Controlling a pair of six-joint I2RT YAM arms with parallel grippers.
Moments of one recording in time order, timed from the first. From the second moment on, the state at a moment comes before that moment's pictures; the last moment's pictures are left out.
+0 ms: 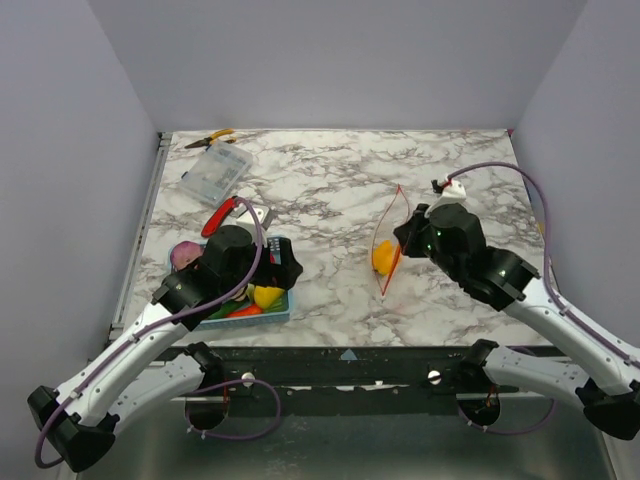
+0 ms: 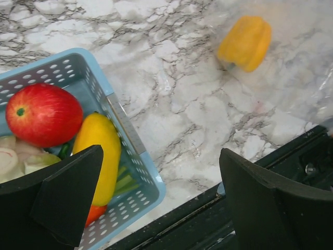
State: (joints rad) left arm -0.69 0.79 0.81 -0.56 -0.02 -0.44; right arm 0.79 0.96 0.97 -0.47 0.34 0.60
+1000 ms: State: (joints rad) left arm -0.67 0.74 0.69 -0.49 0.02 -0.58; right arm 0.86 1.31 1.17 -0.69 0.33 0.39
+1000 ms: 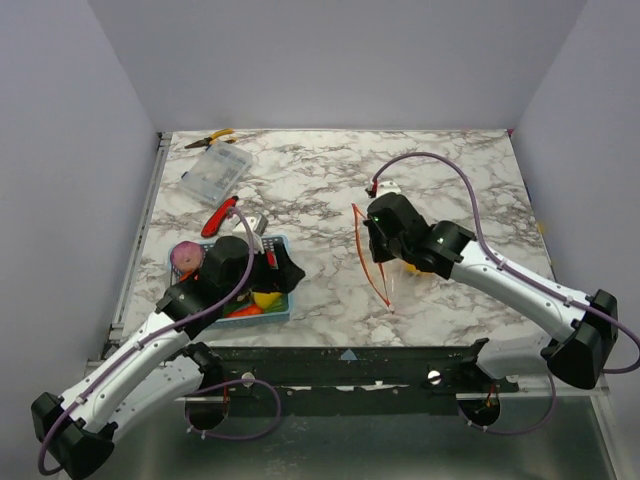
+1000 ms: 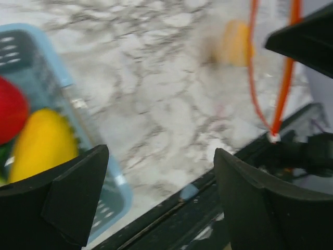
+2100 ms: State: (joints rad) left arm -0.74 1.45 0.93 0.06 0.32 -0.81; right arm 0.86 1.22 1.35 -1.00 0.69 0.41
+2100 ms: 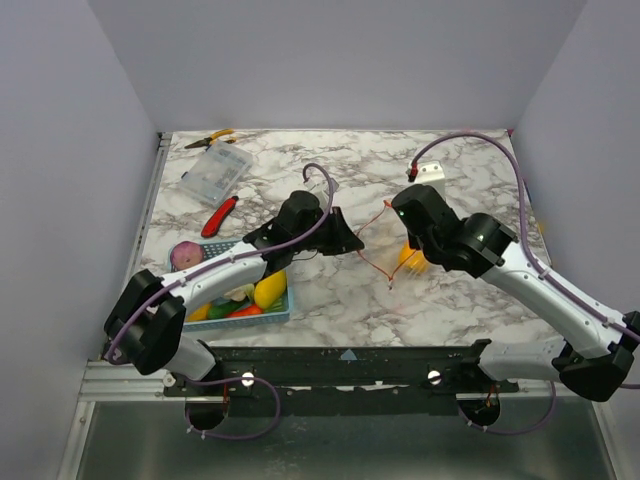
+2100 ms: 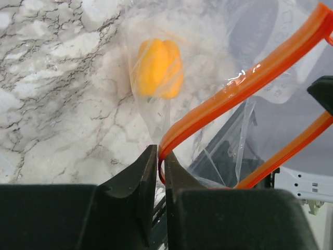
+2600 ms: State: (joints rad) left arm -0.71 1.24 0.86 -0.02 0.35 -0.74; right arm 0.86 1.21 1.21 -0.83 0.60 0.35
